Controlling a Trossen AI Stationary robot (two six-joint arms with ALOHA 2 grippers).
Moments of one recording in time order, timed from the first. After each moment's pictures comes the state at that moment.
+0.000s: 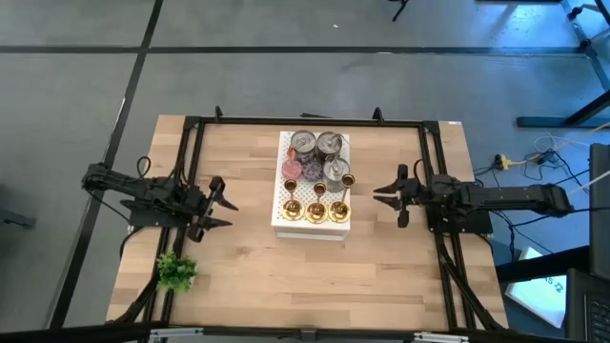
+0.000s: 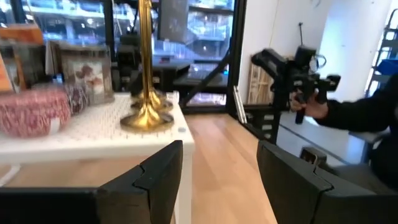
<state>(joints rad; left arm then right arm) -0.27 0.00 0.01 0.07 -0.03 -0.06 -0.02 0.32 0.01 0.13 0.04 0.04</state>
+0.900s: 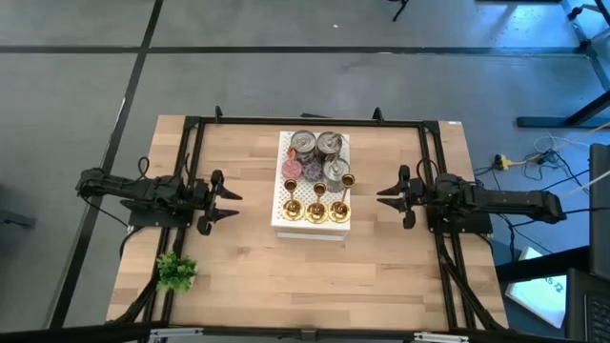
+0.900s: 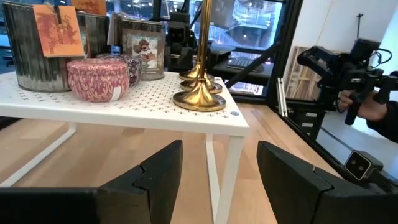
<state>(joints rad) -0.17 0.03 0.02 0.00 -0.11 -0.14 -0.06 0.16 0.01 0.02 -0.07 0.05</state>
